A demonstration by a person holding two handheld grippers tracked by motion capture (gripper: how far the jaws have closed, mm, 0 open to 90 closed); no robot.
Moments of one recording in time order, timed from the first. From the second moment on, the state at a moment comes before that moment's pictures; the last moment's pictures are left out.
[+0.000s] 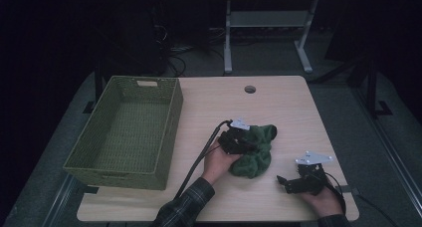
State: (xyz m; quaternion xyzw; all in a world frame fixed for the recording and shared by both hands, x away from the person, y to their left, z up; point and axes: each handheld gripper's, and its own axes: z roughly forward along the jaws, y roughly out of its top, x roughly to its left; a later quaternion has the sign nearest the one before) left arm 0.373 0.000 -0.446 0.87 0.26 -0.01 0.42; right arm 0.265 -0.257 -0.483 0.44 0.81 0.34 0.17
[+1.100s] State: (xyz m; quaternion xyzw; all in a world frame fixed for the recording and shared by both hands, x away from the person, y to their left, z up) left arm 0.355 0.060 -0.416 0.87 0.25 0.03 0.43; right arm 0.266 -0.257 -0.483 0.43 0.82 0.34 0.17
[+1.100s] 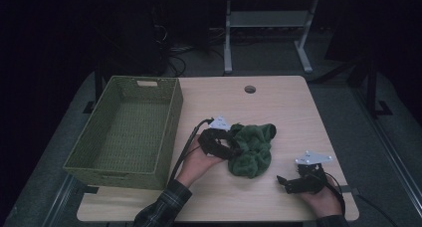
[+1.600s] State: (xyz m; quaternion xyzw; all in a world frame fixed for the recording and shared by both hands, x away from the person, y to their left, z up) left arm 0.334 0.105 -0.436 0.87 0.27 0.05 0.42; right arm 0.263 -0.248 -0.453 0.42 0.82 0.36 0.15
